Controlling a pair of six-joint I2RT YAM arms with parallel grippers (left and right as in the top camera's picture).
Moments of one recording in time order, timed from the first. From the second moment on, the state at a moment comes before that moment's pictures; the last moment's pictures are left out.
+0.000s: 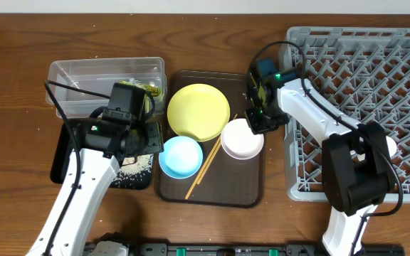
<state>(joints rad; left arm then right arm) -0.22 1.27 1.09 -1.05 0.04 -0.35 0.39 2.01 1.46 -1.00 -0.12 0.11</state>
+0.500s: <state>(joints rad) -0.22 1.27 1.09 -1.05 0.04 -0.35 0.36 1.94 1.46 -1.04 -0.09 0.11</state>
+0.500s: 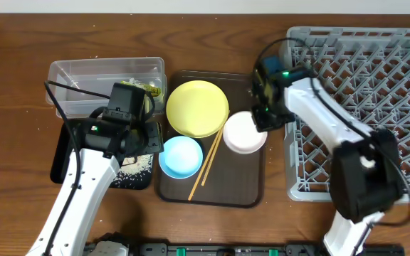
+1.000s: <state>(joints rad) -0.22 1.27 1.09 -1.05 0.04 -0.35 0.24 1.56 1.47 -0.86 0.28 0.12</state>
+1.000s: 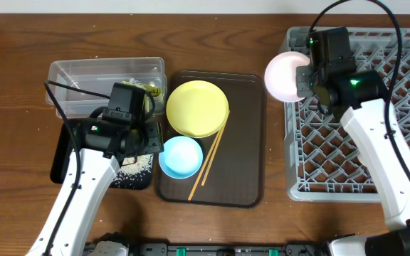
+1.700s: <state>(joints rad) -0.22 1.27 1.09 -1.05 0.04 -0.35 0.14 1.80 1.47 -0.37 0.84 0.13</state>
